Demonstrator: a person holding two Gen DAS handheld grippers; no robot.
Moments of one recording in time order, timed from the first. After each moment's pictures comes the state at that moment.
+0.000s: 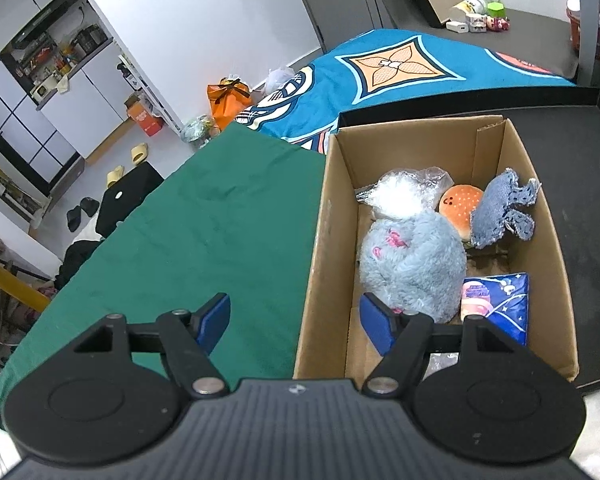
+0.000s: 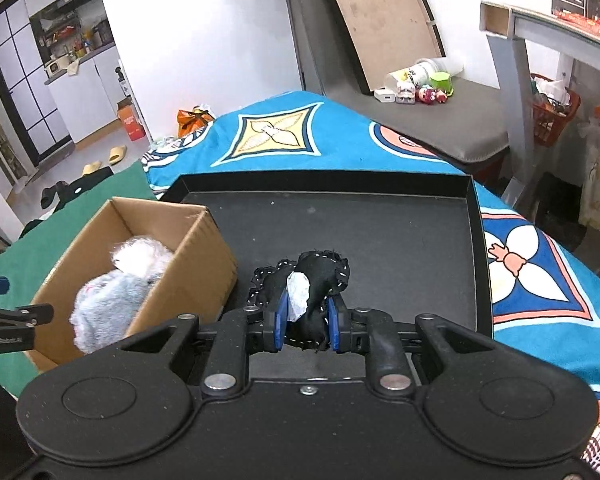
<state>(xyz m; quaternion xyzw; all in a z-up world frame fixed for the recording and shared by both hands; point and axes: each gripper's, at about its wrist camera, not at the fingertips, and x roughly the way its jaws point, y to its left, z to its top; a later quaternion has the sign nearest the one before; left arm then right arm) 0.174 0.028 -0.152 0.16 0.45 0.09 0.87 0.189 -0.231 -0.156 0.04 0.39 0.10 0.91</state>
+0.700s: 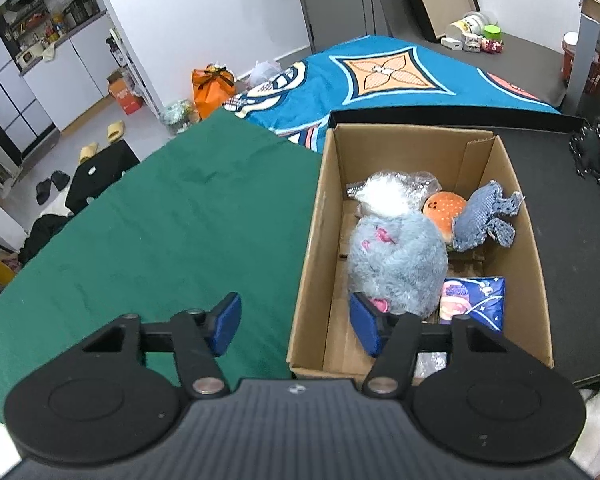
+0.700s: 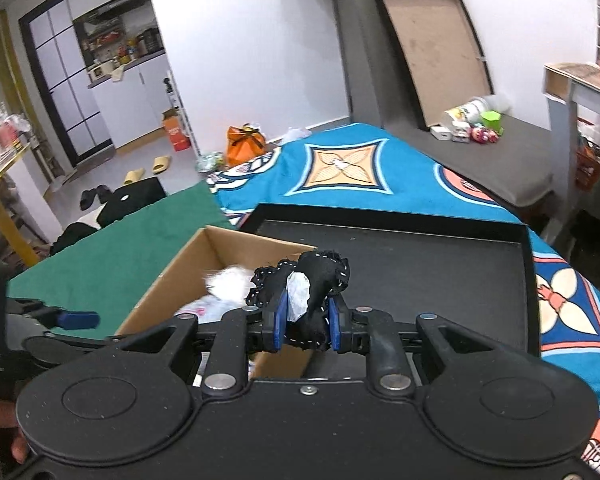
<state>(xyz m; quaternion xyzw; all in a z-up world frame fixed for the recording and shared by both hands) 0.170 0.049 -0.150 0.09 0.47 0.06 0.88 0.175 -0.174 -0.107 0.04 0.36 0.16 0.92</state>
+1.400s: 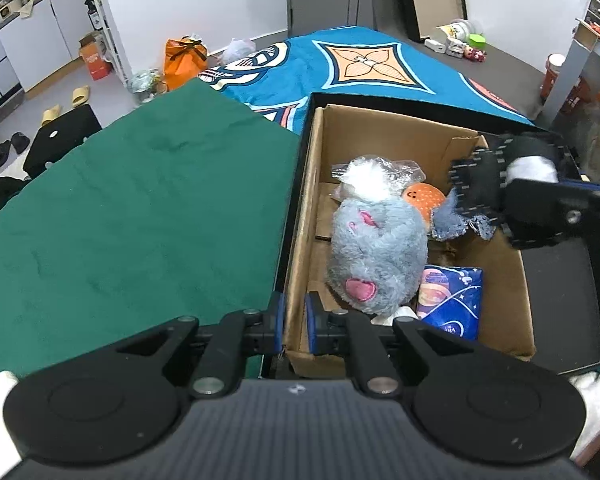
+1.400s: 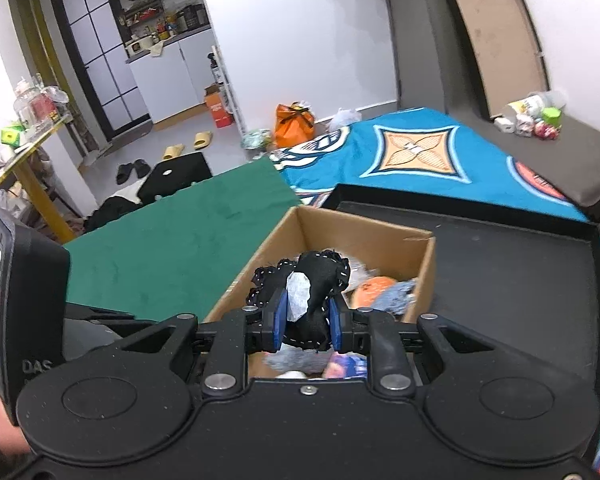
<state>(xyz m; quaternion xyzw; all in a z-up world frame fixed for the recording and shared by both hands) 0.167 0.073 -0.155 0.02 0.49 0.00 0.87 0.166 -0.099 -0.110 0.03 0.38 0.22 0.90</state>
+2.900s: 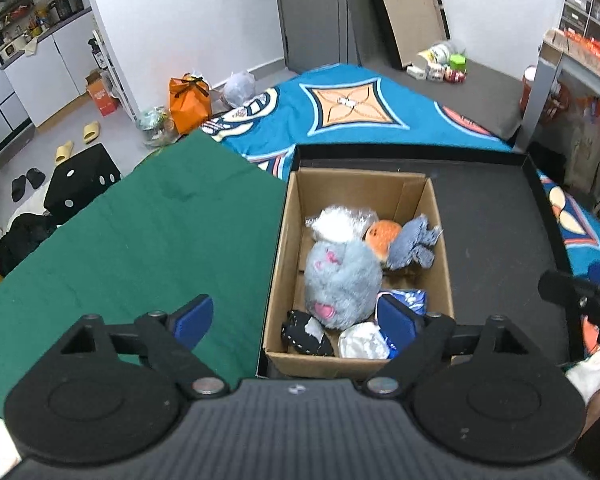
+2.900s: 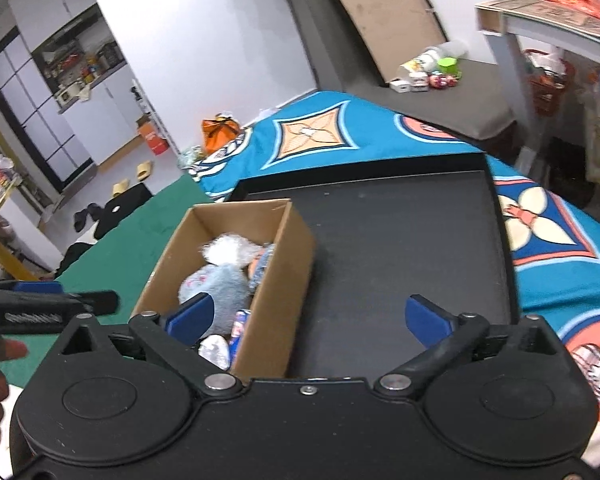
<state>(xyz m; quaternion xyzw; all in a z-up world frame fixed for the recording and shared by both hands) 0.144 0.035 -0.073 0.05 0.46 0.01 0.89 0.138 -0.209 -0.107 0.11 0.41 0.11 0.90</state>
